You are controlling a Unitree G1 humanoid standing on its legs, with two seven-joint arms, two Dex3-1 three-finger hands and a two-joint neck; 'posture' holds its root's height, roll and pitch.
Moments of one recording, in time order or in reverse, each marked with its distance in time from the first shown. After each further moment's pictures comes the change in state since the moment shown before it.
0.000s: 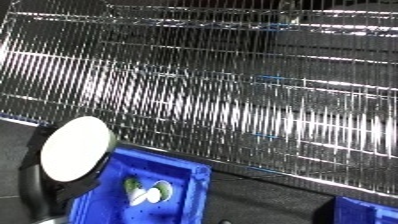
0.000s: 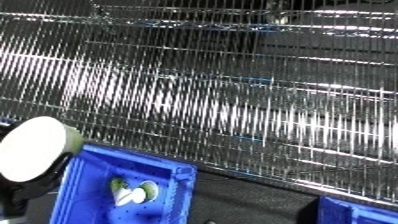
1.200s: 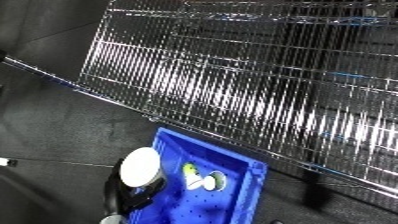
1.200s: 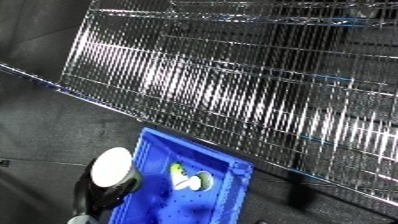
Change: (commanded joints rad) left arm -0.019 -0.026 0.018 0.590 -0.287 0.137 -0.297; right arm 0.022 0.024 0.014 0.134 0.021 -0.008 0.086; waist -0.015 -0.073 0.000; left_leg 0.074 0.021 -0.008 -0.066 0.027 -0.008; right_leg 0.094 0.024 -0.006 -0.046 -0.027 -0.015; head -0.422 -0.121
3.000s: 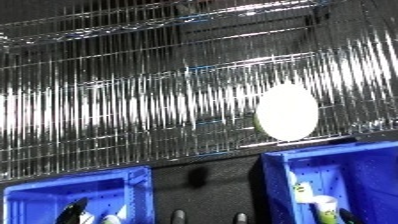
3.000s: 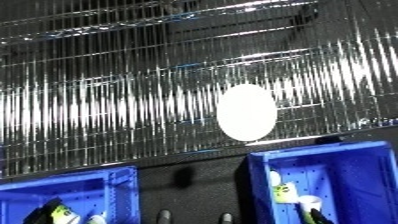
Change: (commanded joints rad) left arm 0.061 -0.114 -0.333 -0.102 0.215 0.312 -0.277; right arm -0.105 -0.127 -0.002 -0.328 -0.205 -0.015 -0.093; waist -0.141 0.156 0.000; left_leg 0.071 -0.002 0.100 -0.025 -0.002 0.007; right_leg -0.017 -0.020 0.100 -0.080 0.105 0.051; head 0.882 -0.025
